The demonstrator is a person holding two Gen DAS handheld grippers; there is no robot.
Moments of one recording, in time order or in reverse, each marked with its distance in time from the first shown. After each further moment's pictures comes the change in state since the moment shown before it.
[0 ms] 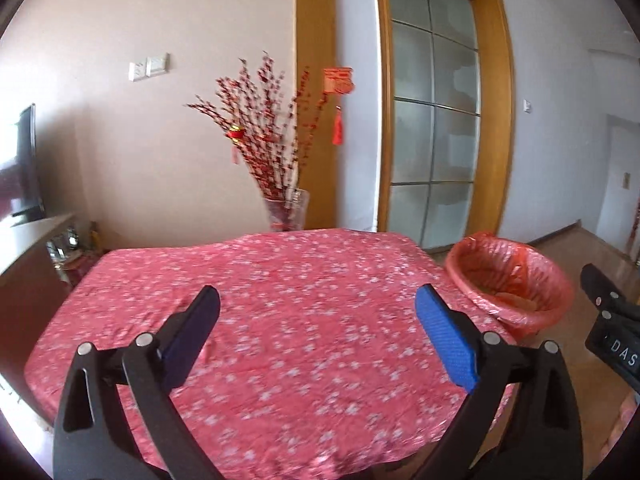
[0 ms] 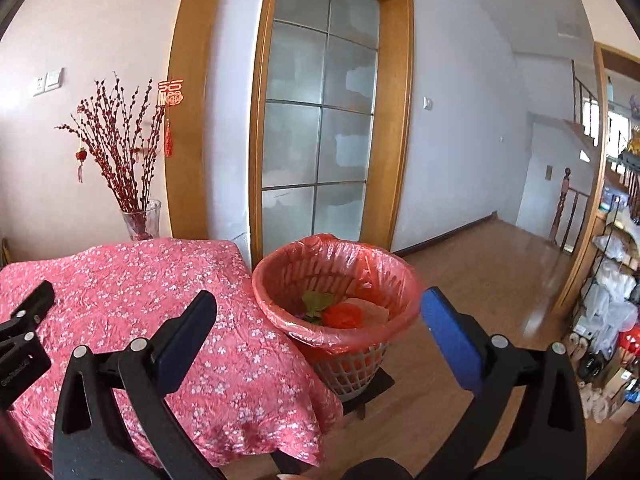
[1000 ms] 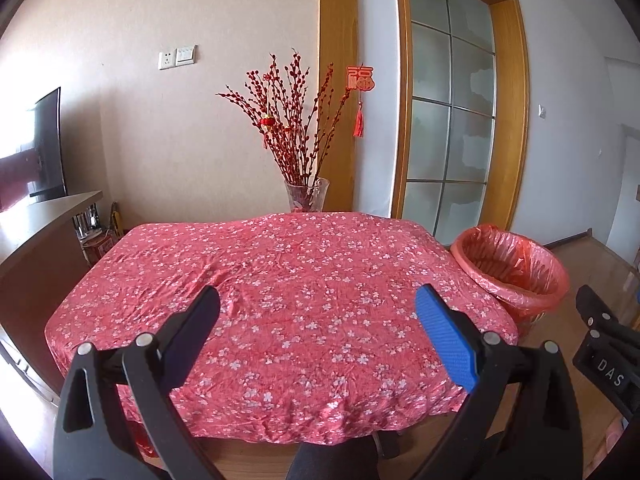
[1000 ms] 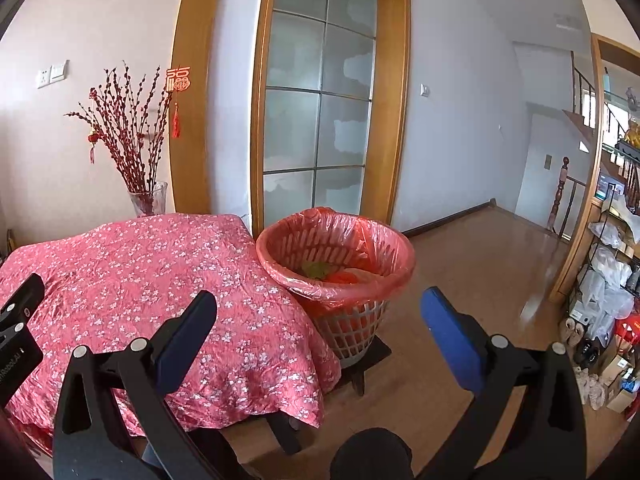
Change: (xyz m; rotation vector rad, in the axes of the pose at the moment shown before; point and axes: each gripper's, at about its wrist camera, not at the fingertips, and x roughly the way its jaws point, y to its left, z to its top) left arm -0.045 0.007 -0.026 -0.047 0.022 0.051; right arm -0.031 -0.012 -0.030 0.013 0.054 0.012
